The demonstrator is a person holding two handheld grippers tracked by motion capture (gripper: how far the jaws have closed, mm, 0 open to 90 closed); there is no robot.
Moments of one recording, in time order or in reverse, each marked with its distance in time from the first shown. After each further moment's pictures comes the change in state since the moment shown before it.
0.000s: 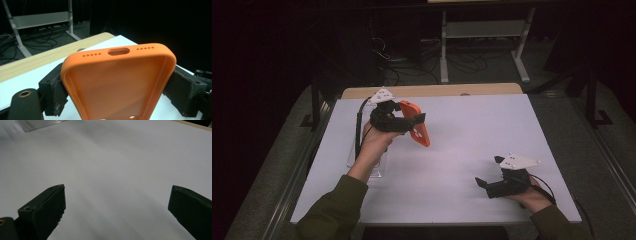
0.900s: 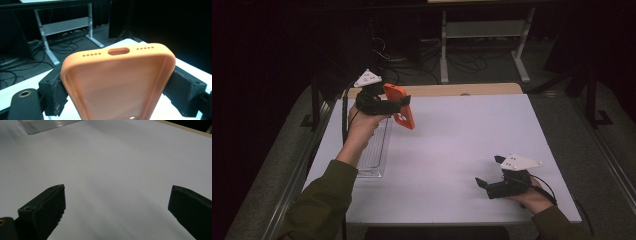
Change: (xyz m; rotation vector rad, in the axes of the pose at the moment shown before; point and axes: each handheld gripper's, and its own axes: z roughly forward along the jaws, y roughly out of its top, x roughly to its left) left arm 0.033 0.031 -0.018 -0.013 0.144 0.042; right arm 0.003 0.002 -0.004 -0.018 0.003 -0.019
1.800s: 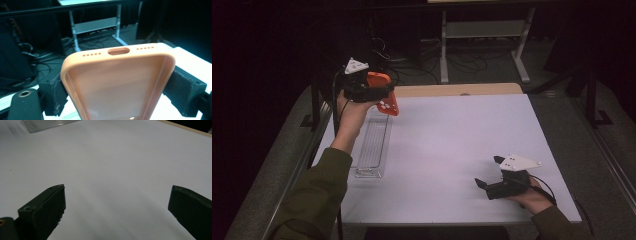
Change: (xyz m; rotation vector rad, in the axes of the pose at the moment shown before) left arm 0.036 0.015 -0.004 0.012 0.223 -0.024; right arm 0.001 0.000 0.001 0.005 0.004 -0.013
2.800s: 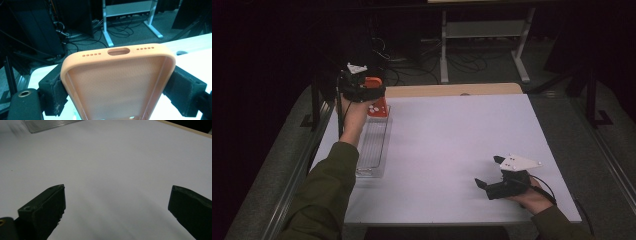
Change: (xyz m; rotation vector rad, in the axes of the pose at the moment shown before) left arm 0.029 -0.024 0.034 0.125 0.235 -0.059; right arm 0.000 0.000 0.000 -0.004 0.004 0.001
